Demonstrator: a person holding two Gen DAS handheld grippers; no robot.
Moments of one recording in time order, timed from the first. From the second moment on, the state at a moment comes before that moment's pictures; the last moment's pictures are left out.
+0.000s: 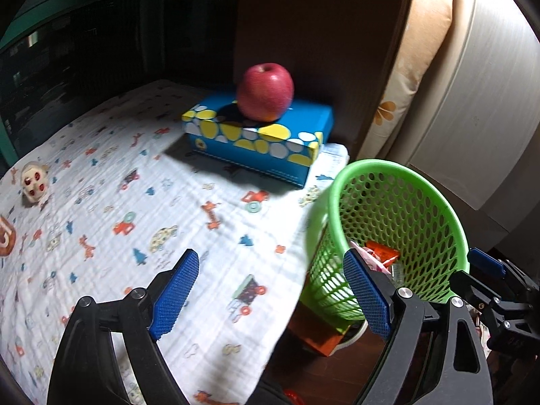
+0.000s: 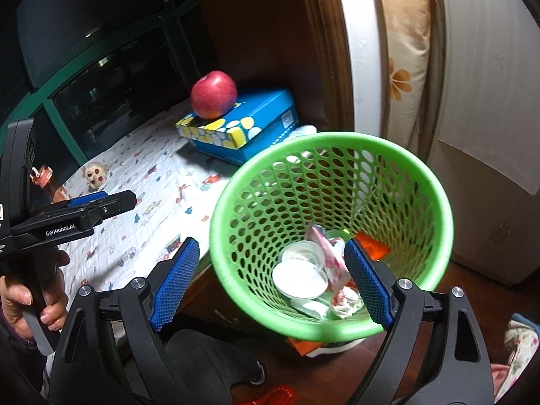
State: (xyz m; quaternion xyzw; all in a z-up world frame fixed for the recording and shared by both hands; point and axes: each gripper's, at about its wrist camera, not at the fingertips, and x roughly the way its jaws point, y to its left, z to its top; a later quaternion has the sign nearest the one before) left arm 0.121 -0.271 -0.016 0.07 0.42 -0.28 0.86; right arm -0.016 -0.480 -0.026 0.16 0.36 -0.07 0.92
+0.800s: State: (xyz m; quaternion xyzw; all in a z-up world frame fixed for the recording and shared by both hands) left arm 0.113 -0.193 -0.006 0.06 0.40 -0.18 0.90; right arm 0.024 -0.428 -0.019 0.13 0.36 0.00 0.92
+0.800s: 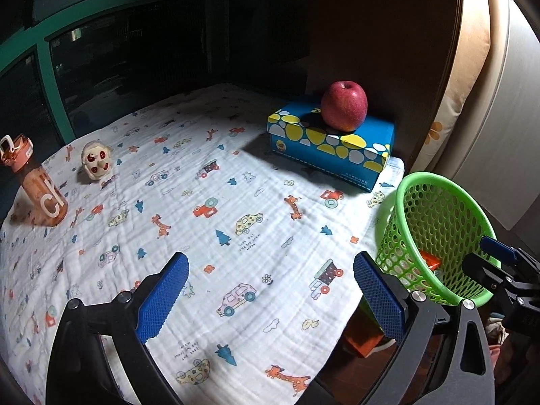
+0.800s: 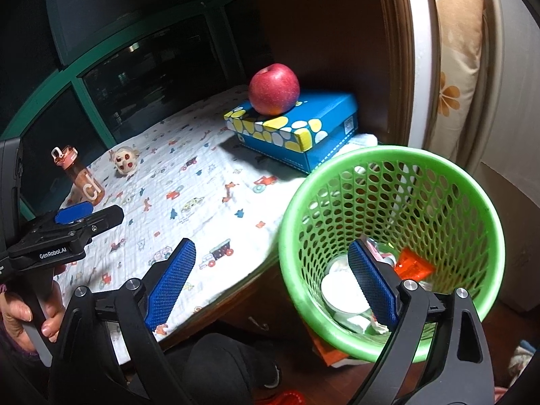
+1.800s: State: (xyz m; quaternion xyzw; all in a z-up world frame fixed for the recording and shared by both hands) left arm 0.108 -0.125 -0.009 0.04 0.41 -0.09 0.91; right arm 0.046 -0.368 -0.014 0.08 0.36 0.03 0.93
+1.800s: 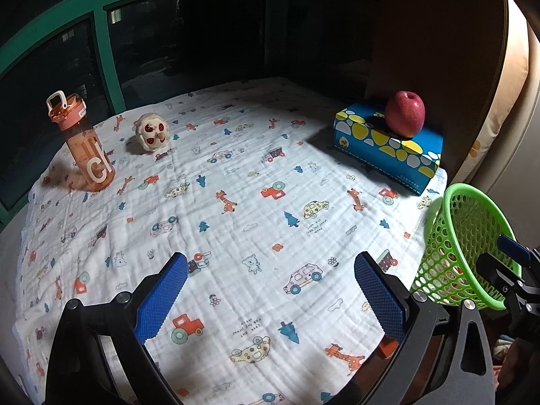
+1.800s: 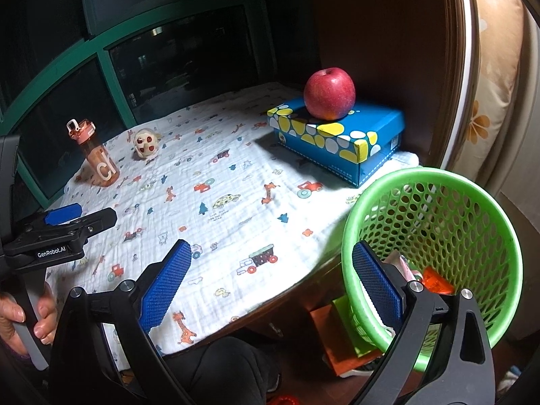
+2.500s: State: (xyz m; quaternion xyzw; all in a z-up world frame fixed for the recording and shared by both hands) left arm 0.100 -0.109 -0.010 0.04 0.41 -0.08 0.91; right arm 0.042 -0.361 -0.014 0.08 0.36 0.02 0.93
